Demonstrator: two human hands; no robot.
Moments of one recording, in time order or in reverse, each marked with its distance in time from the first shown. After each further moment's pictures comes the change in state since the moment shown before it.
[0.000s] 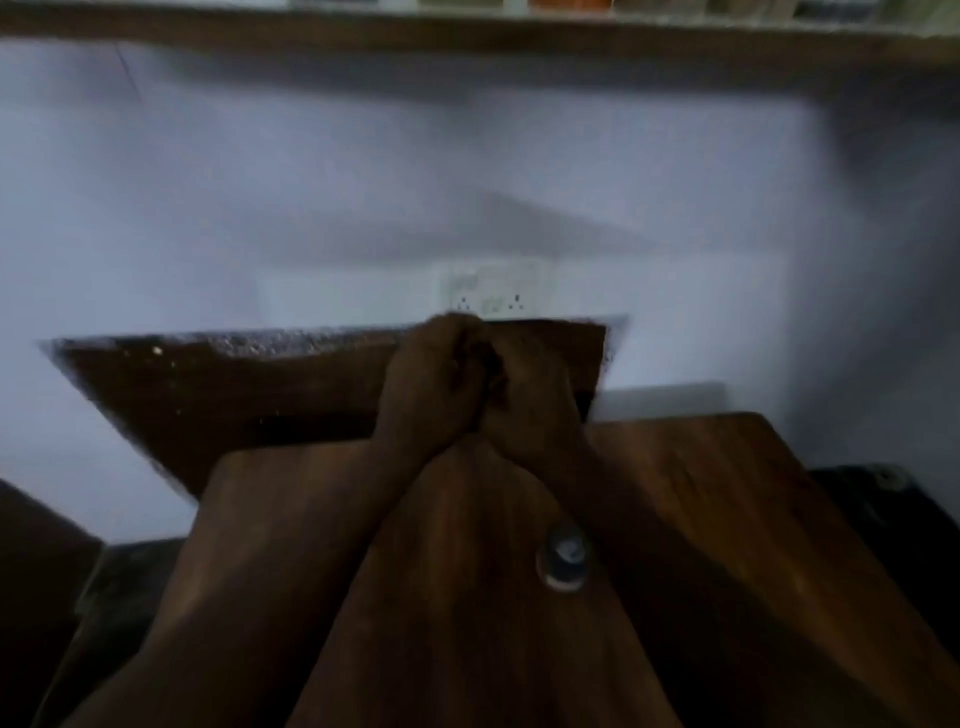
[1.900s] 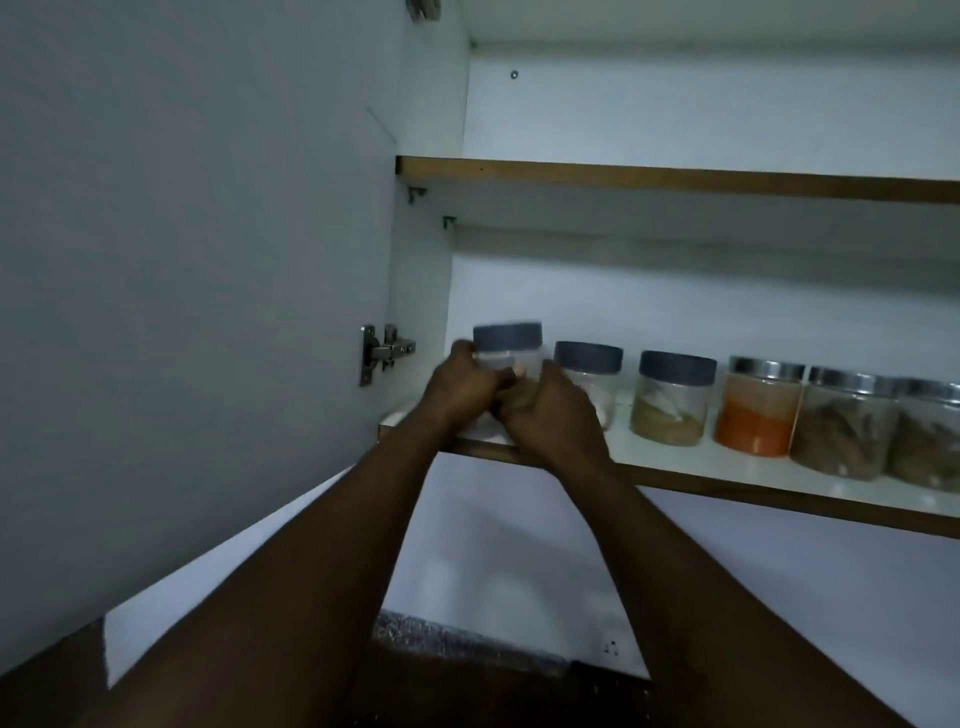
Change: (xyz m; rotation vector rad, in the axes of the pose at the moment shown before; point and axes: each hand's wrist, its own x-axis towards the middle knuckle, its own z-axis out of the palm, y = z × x) left_hand 0.227 0.026 -0.281 -0.136 0.267 -0.320; right_hand 0.289 -0.223 0.026 -0.114 0.036 -0.022
